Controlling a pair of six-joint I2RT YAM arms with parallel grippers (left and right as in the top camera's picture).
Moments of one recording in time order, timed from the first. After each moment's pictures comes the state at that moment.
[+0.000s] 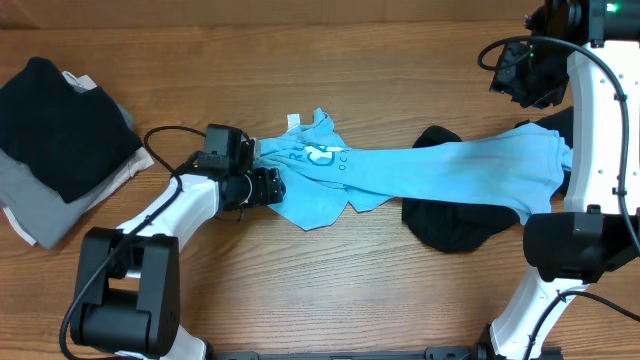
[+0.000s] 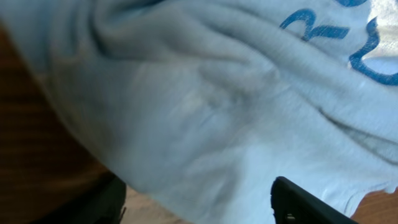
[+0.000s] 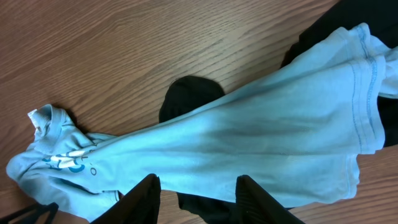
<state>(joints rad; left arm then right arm) -0.17 1.74 0.92 -0.40 0.31 -0.31 -0.08 2.06 2.36 -1.63 -0.09 0.30</state>
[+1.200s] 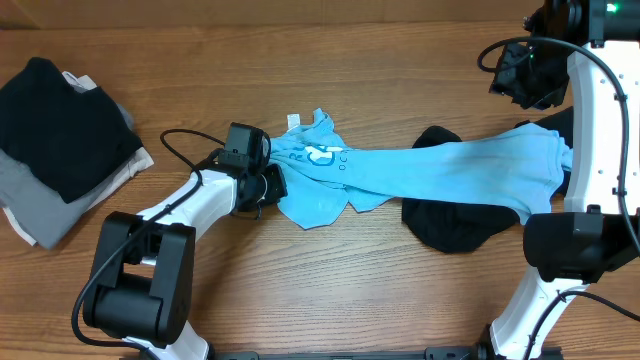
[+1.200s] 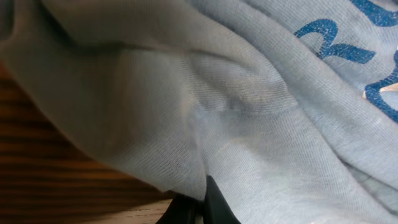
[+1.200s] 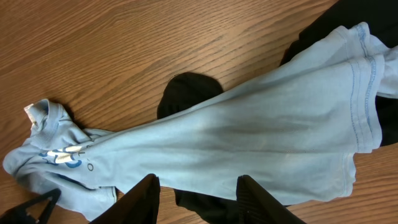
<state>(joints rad) -0.24 1.80 0.95 -0.38 0.24 -0.54 -0.08 2.06 2.36 -1.64 -0.09 0.28</state>
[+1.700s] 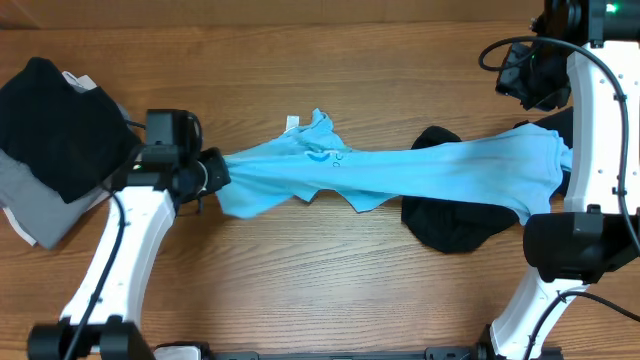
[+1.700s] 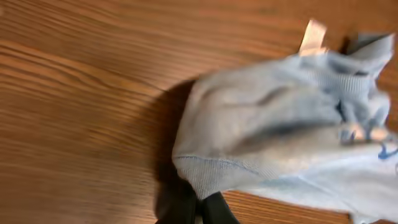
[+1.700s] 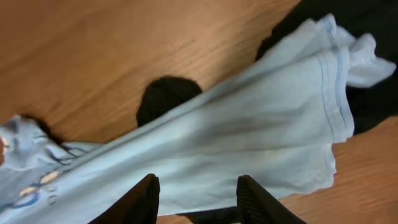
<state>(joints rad) 0.02 1.45 1.02 -0.68 0.13 -0.38 -0.08 2.05 2.32 -1.64 -0.01 0.34</state>
